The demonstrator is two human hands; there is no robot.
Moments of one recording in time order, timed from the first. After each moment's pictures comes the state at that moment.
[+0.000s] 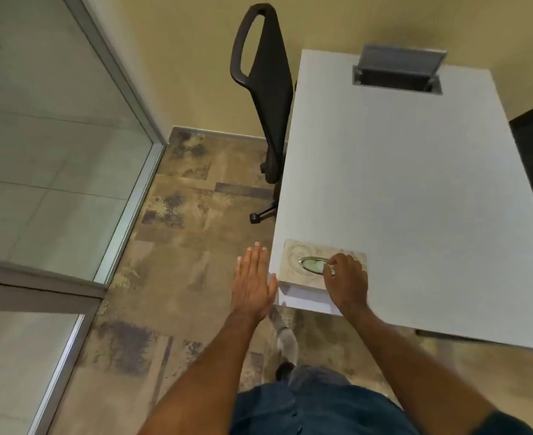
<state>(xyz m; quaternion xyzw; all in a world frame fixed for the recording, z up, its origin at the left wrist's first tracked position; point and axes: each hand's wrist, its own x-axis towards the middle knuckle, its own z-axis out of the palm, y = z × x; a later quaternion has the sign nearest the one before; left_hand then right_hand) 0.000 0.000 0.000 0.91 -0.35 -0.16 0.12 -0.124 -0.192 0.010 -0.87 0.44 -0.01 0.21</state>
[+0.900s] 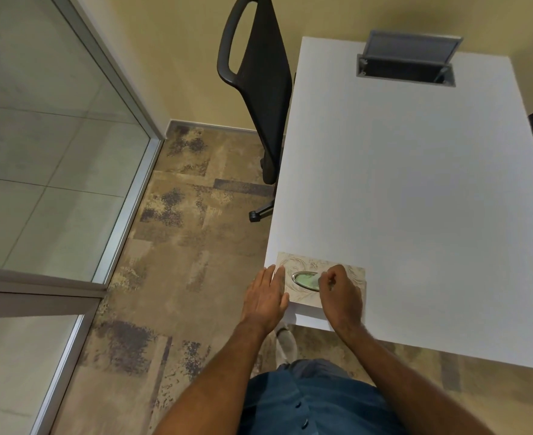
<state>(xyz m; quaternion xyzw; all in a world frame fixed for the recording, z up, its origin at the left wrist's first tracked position) -0.003 -0.064 -0.020 0.89 -0.36 -0.28 0.10 -0.113 -0.210 -0.006 -0.80 0.50 -0.04 0.32</state>
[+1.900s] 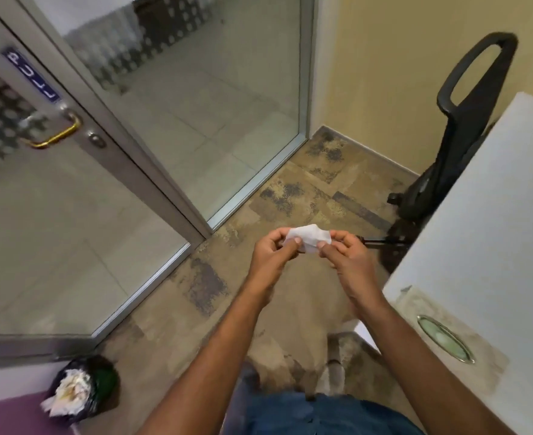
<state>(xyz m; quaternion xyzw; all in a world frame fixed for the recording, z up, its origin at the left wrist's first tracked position) 0.071 0.142 0.134 0.67 0.06 -0.16 0.73 0.042 -0.021 0.137 -0.64 0.20 0.03 0.74</state>
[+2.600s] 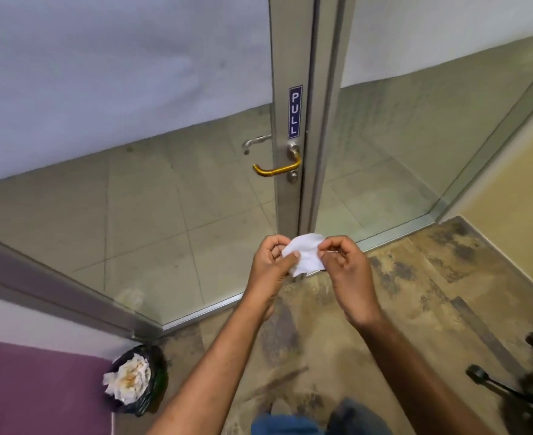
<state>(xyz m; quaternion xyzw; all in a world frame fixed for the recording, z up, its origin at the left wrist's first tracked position) 0.159 0.561 0.184 0.59 0.20 0.06 0.78 0.206 0.410 0.187 -0.72 -0.08 0.08 0.68</state>
